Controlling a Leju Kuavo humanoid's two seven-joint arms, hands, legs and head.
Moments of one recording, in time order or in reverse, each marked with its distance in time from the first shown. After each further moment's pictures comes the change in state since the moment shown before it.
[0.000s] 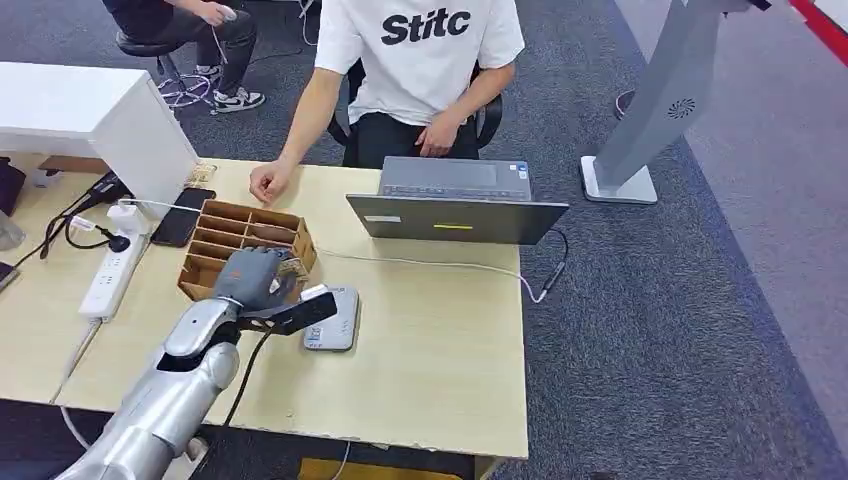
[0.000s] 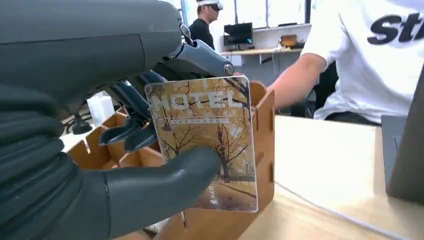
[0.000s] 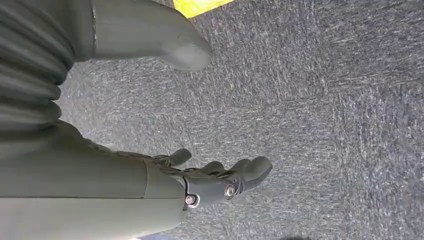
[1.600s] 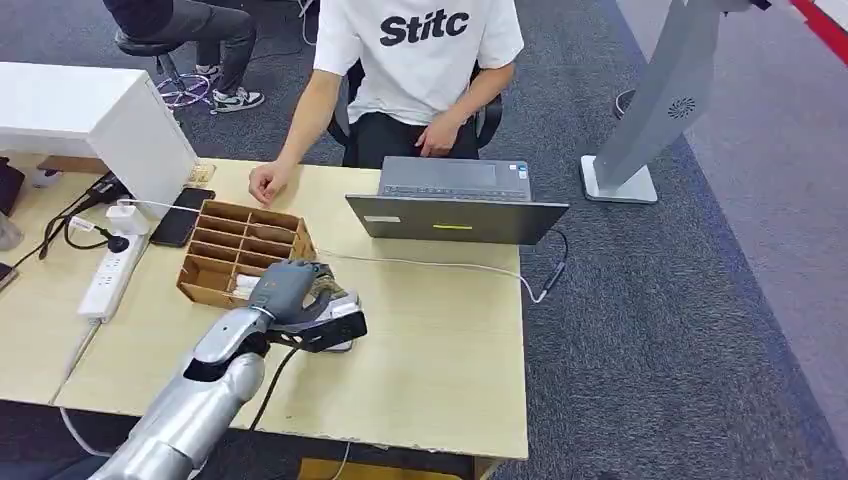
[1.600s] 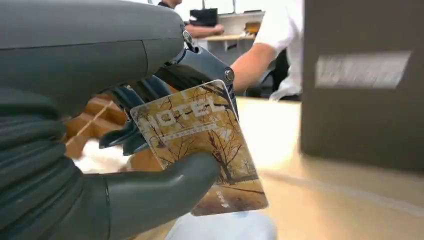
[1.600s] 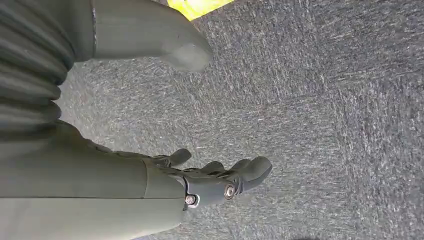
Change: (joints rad) left arm 0.046 -0.039 -0.096 -0.046 0.060 -0.078 -0.008; right arm 0.000 -0.008 -0.055 0.000 0.004 -0.004 -0.008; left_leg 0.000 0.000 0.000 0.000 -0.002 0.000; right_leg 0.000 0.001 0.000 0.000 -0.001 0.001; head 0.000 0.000
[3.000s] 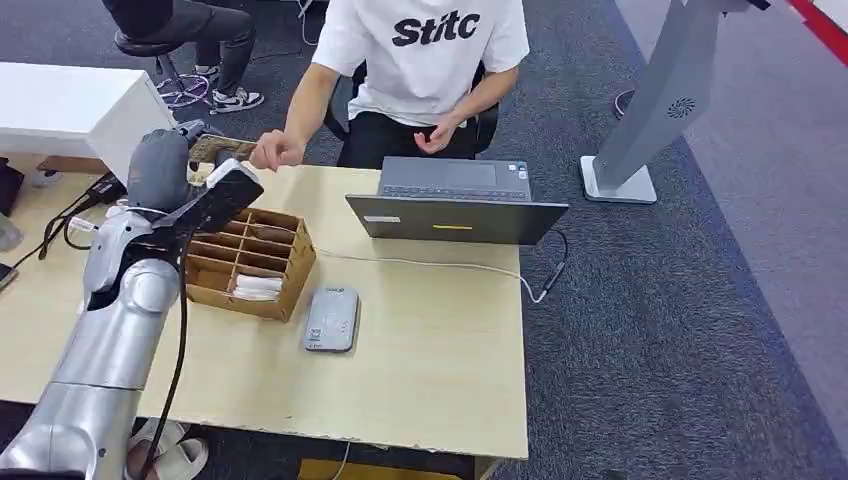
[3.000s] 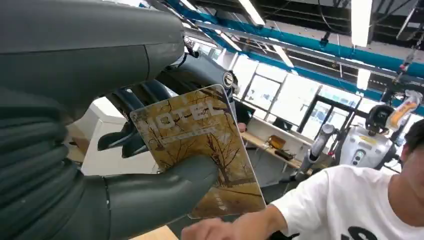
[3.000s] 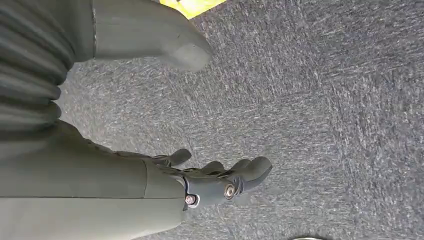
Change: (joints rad) left arm -0.167 0.023 0.332 -0.238 0.106 0.053 -0.043; right arm 0.001 -0.008 -0.068 0.000 0.024 -0.011 -0.019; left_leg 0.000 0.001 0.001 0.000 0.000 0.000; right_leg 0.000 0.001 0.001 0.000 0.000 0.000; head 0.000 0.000
